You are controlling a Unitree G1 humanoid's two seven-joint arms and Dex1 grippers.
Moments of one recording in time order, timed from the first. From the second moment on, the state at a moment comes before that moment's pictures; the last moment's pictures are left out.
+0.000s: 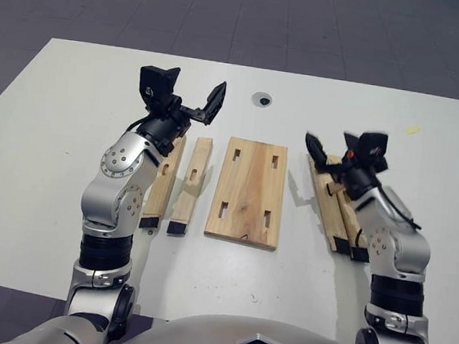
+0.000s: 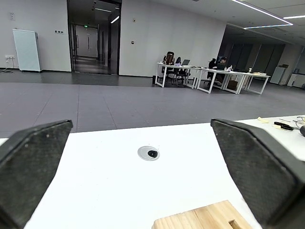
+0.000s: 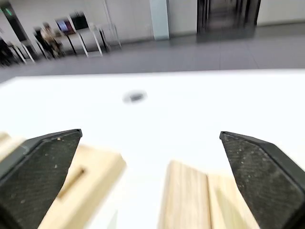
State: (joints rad) left arm -0.28 0.18 0.05 -0.32 -0.38 0.46 -0.23; right arm -0.10 -0.29 -0.12 -0.13 0.42 0.47 0.31
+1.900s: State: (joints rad) left arm -0.28 0.17 0.03 -0.29 -0.36 0.44 -0.23; right arm -0.18 -0.28 -0.23 -0.36 0.65 0.43 0.35
